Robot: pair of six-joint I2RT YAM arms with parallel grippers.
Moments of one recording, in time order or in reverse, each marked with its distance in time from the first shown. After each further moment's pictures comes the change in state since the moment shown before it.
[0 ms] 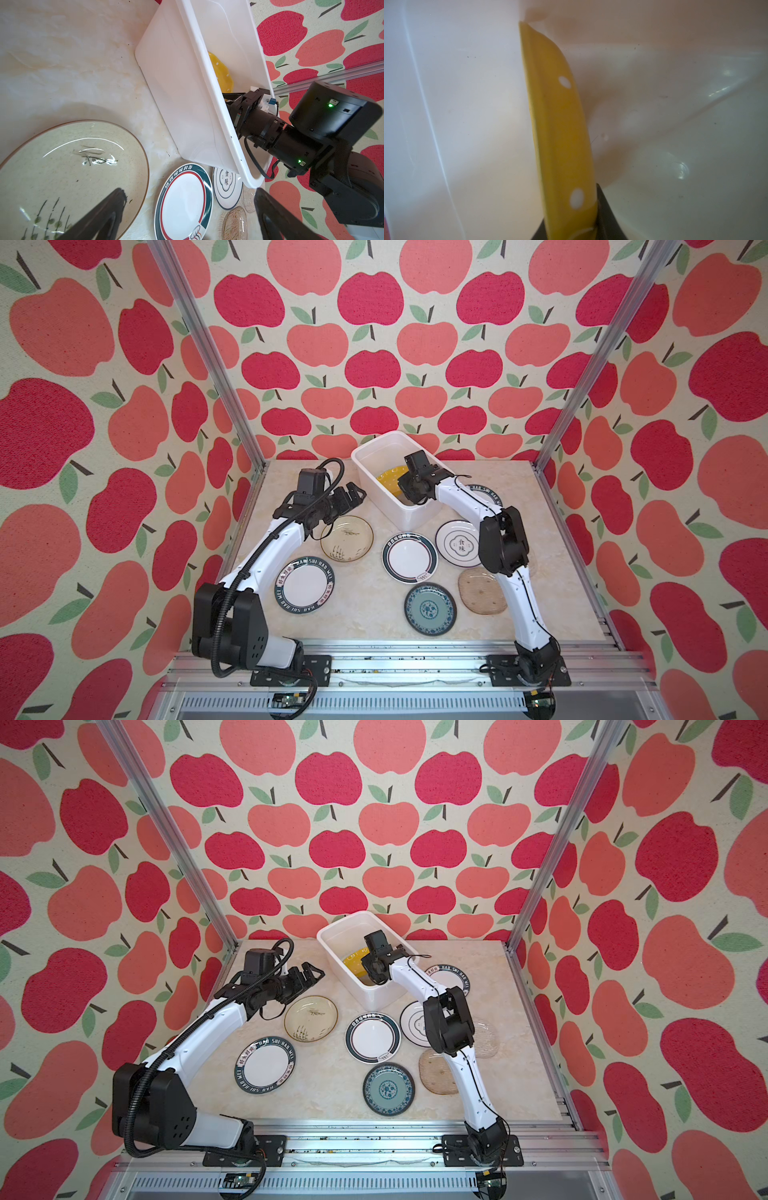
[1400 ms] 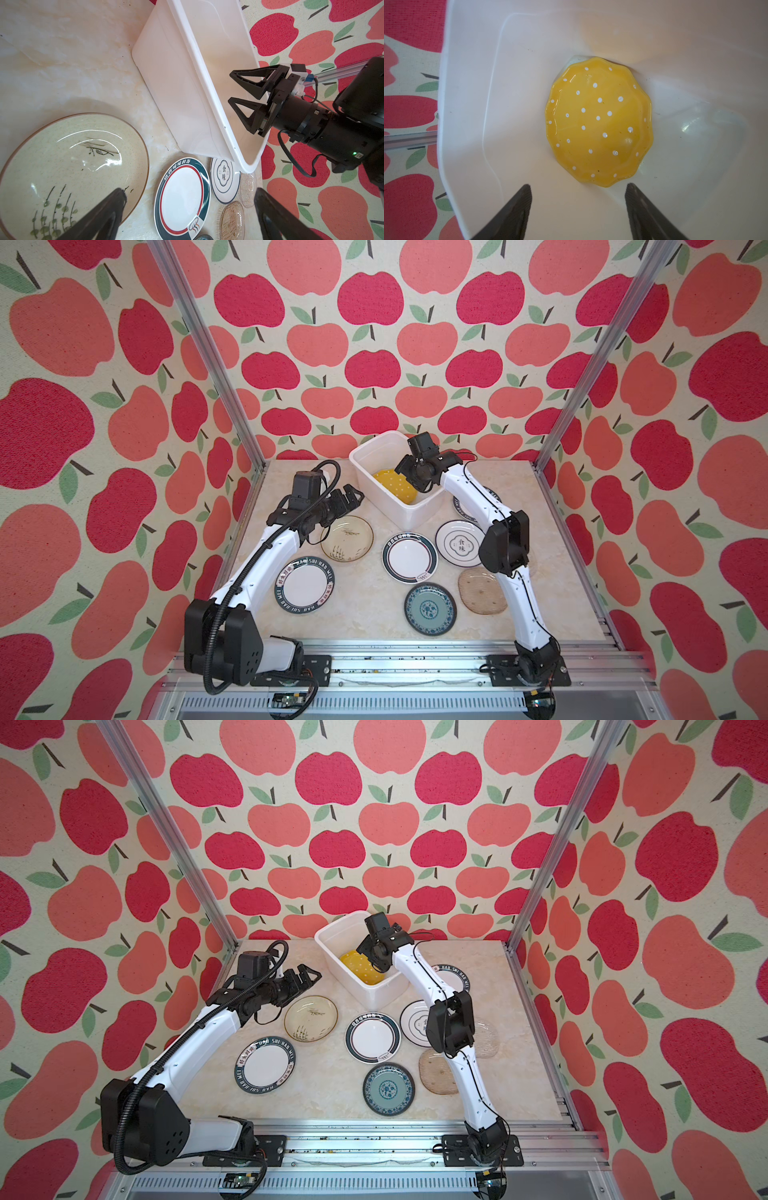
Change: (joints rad) left arm 0.002 -0.095 -0.026 -0.040 -0.006 0.001; right arm 0.005 -0.013 0.300 -0.309 0.014 -0.349
